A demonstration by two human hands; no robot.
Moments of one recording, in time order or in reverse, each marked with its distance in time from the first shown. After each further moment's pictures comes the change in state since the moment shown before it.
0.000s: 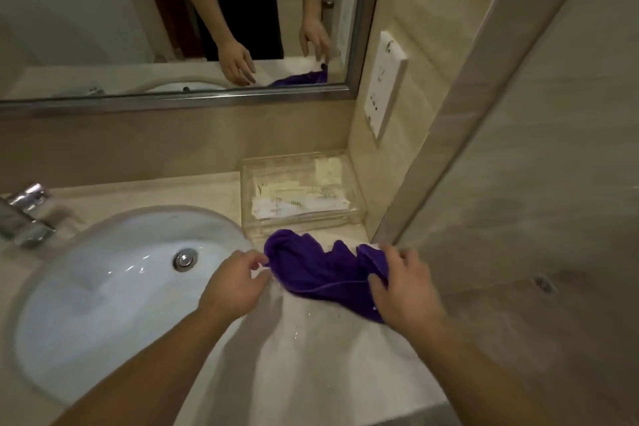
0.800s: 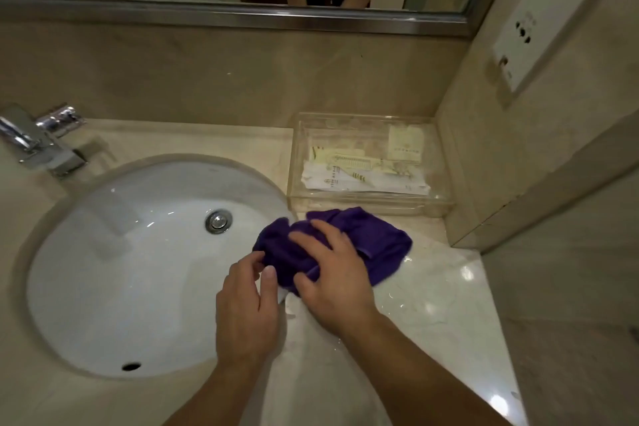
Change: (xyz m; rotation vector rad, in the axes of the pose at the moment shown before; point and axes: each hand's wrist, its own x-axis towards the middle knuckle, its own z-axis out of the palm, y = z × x) left_hand -0.016 -0.066 0.083 -0.321 0.618 -0.135; right_hand 0.054 -0.112 0.140 0.295 -0.189 -0.504
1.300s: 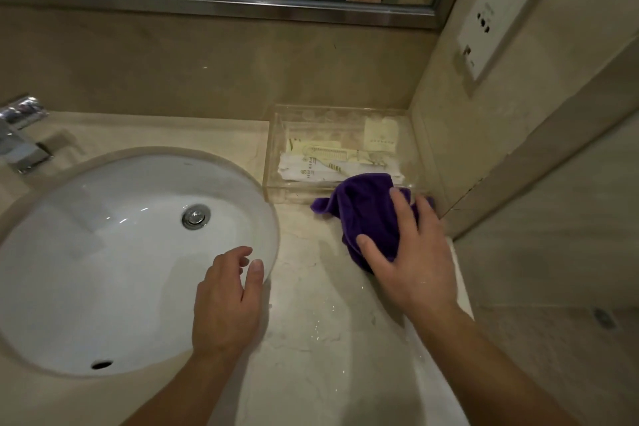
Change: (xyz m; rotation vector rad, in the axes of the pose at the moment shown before) left_hand -0.005 -0.004 0.003 0.117 -0.088 0.012; right_hand -0.037 0.071 -0.078 -0.267 0.290 0.284
